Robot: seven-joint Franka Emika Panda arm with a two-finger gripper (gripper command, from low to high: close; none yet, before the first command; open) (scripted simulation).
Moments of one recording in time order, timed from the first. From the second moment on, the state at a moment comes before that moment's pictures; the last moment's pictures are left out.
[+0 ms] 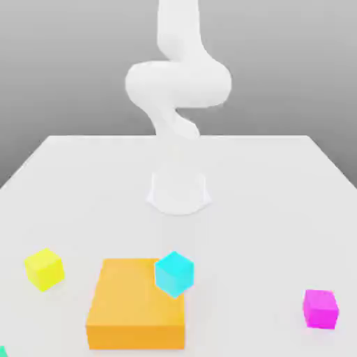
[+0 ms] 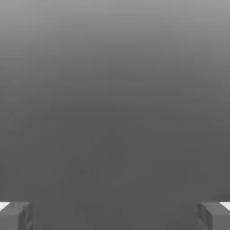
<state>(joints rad) 0.06 -0.71 -0.02 -2.31 0.02 2.33 0.71</state>
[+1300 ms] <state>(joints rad) 0.53 0.44 0.03 -2.41 -0.04 2.85 -0.08</state>
